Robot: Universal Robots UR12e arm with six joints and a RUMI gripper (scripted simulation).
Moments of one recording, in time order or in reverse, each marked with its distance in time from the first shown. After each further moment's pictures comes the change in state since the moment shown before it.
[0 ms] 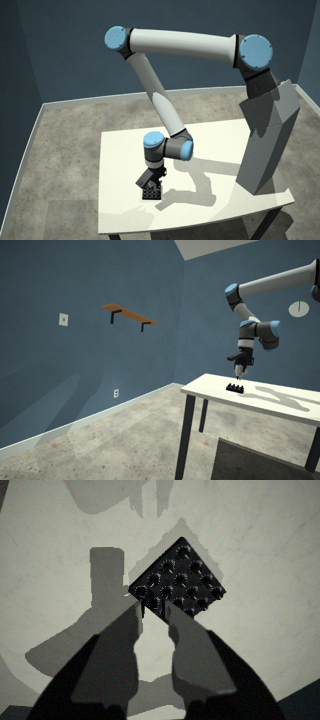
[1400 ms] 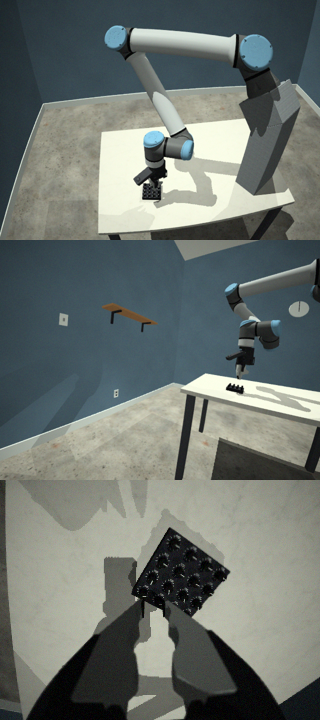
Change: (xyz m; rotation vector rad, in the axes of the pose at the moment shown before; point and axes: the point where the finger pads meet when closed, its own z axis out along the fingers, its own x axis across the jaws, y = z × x) arm 0.002 0.002 -0.003 -0.006 -0.002 0.255
